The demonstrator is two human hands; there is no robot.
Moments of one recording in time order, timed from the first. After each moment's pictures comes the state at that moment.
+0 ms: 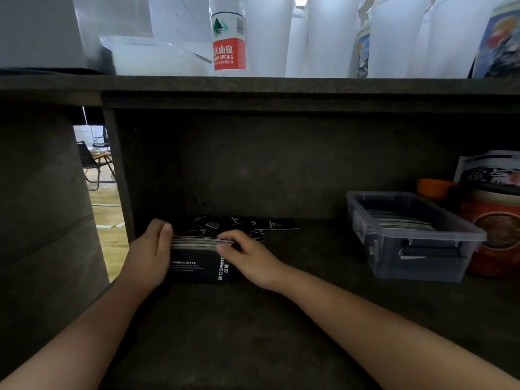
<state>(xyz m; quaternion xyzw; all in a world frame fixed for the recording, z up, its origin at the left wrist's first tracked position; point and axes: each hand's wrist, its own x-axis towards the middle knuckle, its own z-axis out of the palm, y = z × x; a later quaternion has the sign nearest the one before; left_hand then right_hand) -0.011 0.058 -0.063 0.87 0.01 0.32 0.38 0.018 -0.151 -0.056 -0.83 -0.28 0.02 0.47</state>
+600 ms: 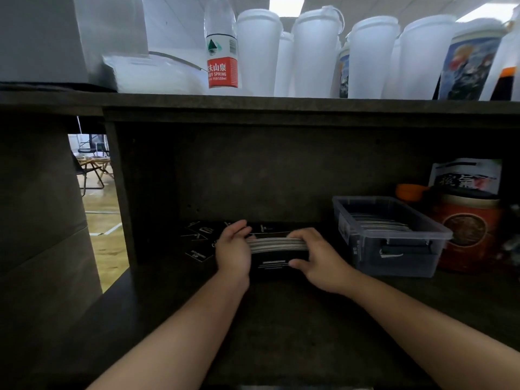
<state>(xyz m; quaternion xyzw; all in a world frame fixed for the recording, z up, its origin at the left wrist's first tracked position) -0.003 -0.101 -0.040 0.56 0.11 0.15 0.81 -0.010 -0.272 -0.039 -0.92 -0.21 -0.10 0.32</state>
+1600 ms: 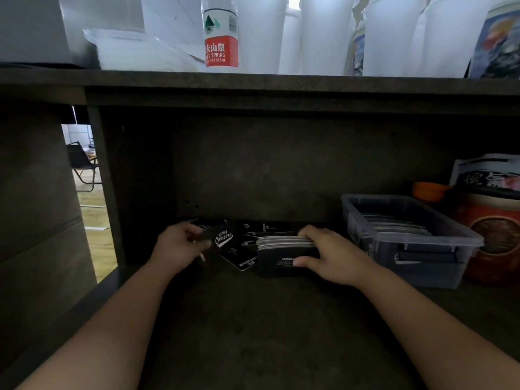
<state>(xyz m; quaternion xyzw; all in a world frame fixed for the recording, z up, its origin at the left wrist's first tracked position) 0.053 0.020 -0.062 0.88 0.07 0.19 0.43 0.028 -0.294 -0.037 -0.95 -0.24 -0.11 0.18</state>
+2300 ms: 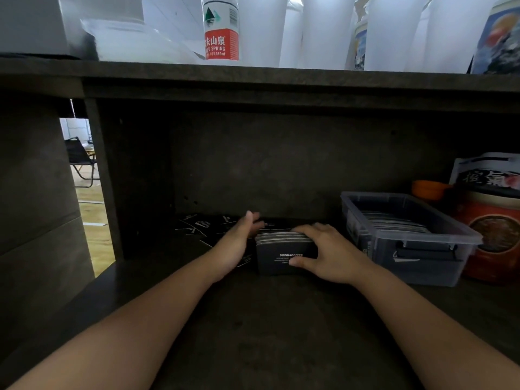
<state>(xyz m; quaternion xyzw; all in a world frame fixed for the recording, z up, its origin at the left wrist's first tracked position) 0.051 -0.067 -0.062 0.80 -0.14 0.01 0.59 0.034 -0.294 -0.045 -0.95 -0.23 -0.13 0.18</state>
